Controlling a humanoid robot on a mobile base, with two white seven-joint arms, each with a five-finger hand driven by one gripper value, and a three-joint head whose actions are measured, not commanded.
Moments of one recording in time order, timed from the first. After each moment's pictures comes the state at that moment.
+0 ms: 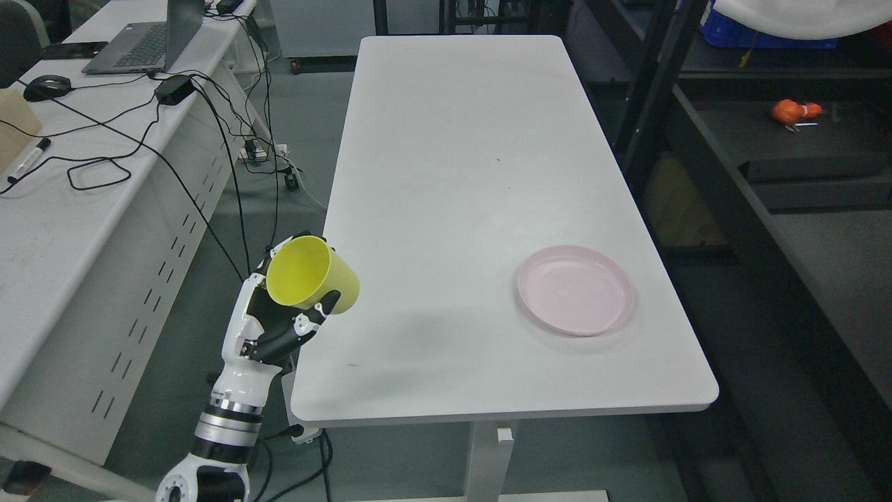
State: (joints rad) left arm -0.09 0.00 0.06 -1.71 0.49 -0.18 -0.34; right arm 0.00 0.00 0.00 -0.24 0.00 0.09 -0.12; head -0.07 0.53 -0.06
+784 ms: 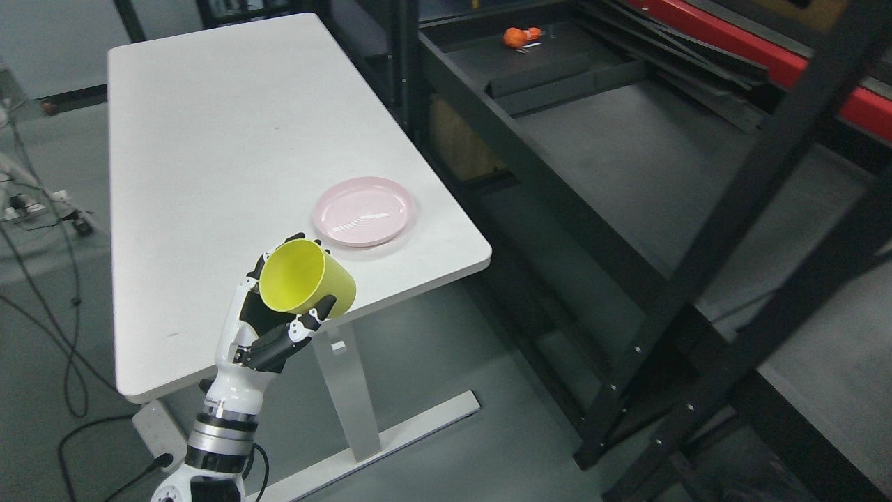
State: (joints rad) left arm -0.06 0.00 0.05 -1.75 0.50 -0.18 -0.34; right arm 0.00 0.00 0.00 -0.24 0.00 0.09 -0.12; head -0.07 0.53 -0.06
